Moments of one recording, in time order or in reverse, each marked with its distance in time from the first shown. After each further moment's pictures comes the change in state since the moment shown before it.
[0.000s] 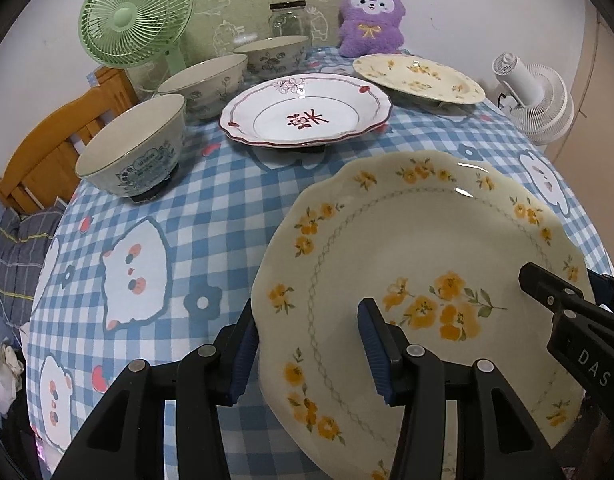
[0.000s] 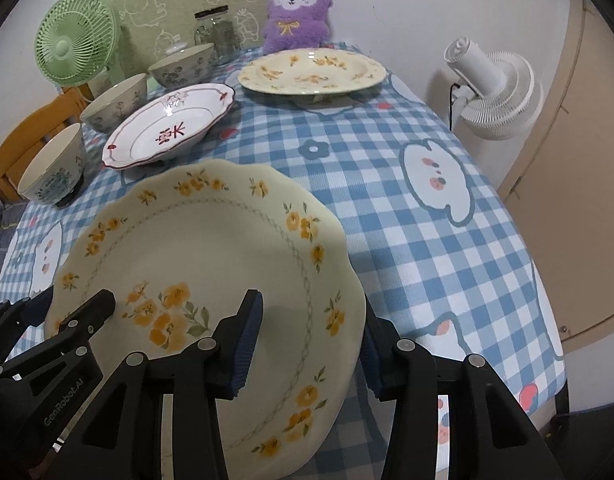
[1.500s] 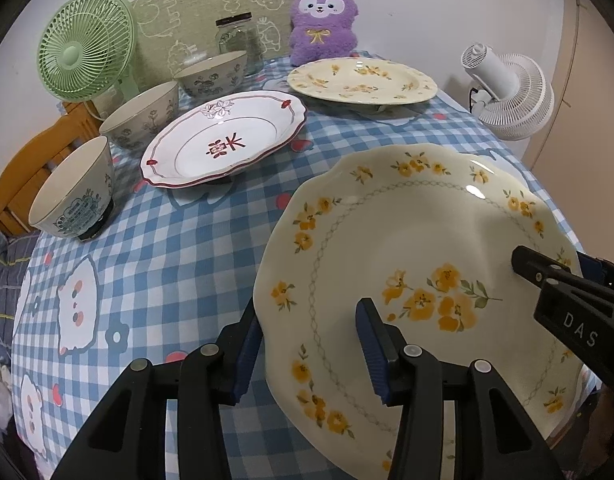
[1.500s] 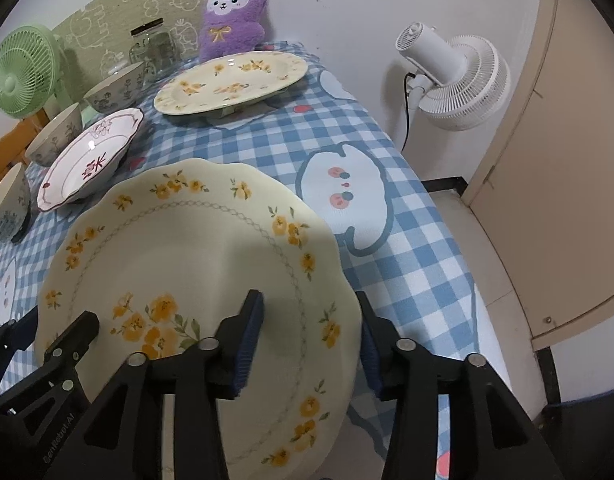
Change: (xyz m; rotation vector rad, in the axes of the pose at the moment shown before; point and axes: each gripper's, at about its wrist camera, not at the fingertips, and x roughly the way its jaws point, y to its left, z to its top) left arm 0.012 -0.072 0.022 0.049 -0.027 -0.027; right arm 0.017 -0.074 0.023 0.078 -0.011 -0.077
